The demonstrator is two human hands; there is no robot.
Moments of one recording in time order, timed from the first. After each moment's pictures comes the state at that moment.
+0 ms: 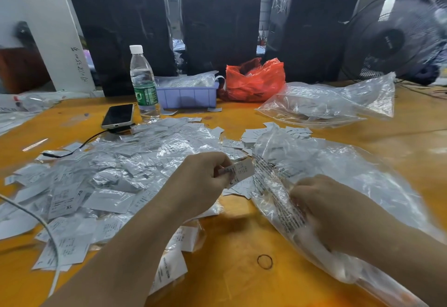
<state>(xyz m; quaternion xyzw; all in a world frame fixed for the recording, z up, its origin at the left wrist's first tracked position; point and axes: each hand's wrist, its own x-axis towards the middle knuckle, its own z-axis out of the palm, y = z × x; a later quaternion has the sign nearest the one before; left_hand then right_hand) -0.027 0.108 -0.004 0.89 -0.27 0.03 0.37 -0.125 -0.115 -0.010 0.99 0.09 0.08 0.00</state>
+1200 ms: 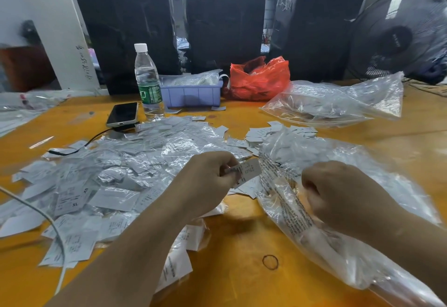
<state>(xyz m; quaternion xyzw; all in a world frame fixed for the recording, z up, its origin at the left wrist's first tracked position) -0.032 0.106 0.001 0.88 -0.27 0.02 0.38 -0.113 -0.120 -0.001 0.98 0.04 0.17 0.02</state>
